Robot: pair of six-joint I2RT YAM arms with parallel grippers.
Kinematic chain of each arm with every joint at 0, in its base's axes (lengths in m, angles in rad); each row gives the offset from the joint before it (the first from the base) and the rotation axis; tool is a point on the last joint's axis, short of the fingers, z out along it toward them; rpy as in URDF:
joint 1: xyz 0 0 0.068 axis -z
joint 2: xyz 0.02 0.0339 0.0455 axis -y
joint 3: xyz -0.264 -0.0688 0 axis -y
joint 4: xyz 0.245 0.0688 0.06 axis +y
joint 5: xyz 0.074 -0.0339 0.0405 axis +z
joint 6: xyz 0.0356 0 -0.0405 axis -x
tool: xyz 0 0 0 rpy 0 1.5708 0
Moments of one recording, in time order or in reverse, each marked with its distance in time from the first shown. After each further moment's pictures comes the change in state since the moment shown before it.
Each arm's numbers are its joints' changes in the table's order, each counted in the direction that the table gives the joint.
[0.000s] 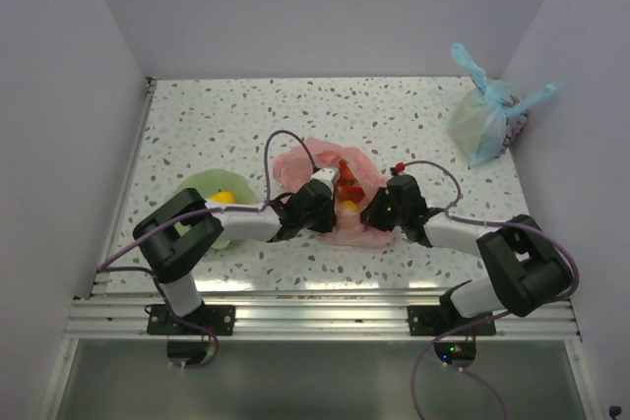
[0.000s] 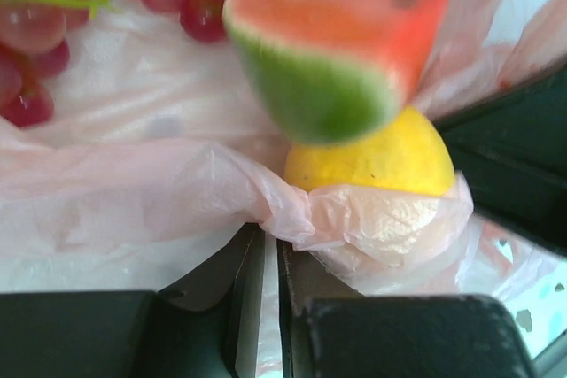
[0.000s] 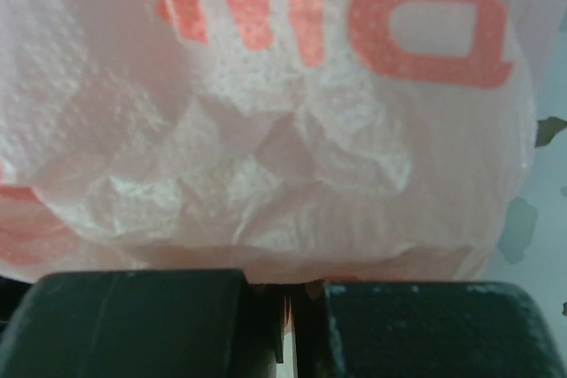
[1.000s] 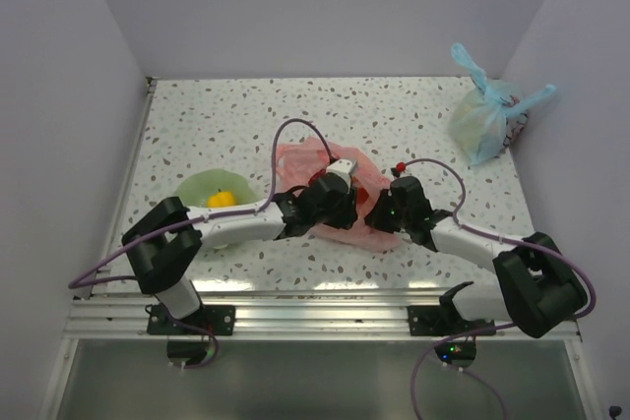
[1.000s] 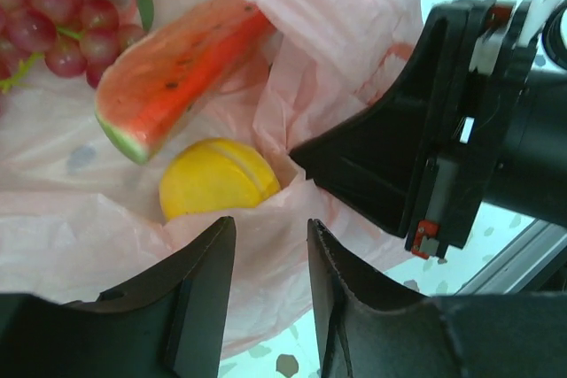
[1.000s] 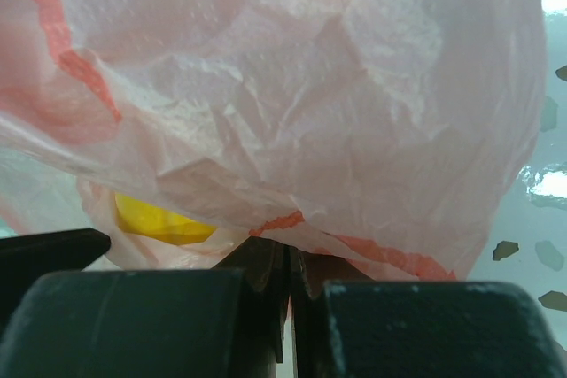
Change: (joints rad) left arm 0.088 0.098 0.158 0.185 0.043 0.014; right arm -0.011 0.124 0.005 0.140 -0.067 0.143
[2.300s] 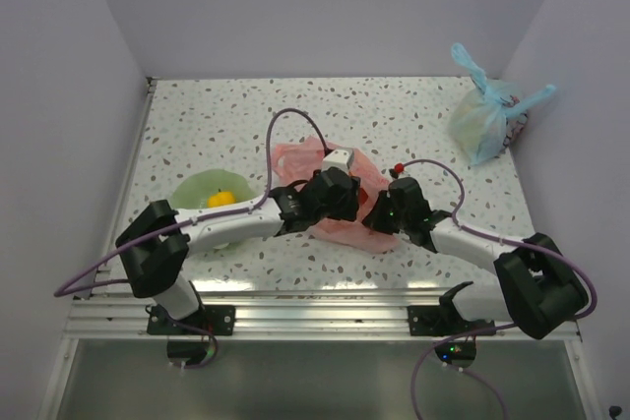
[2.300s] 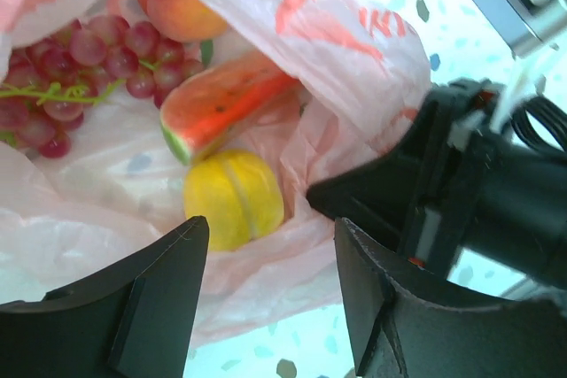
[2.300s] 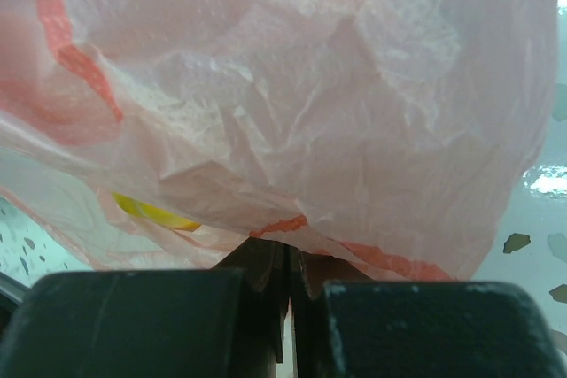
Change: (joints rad) left arm 0.025 0.045 0.074 0.140 0.161 0.044; right arm -0.020 0.007 0.000 0.013 -0.004 -0.004
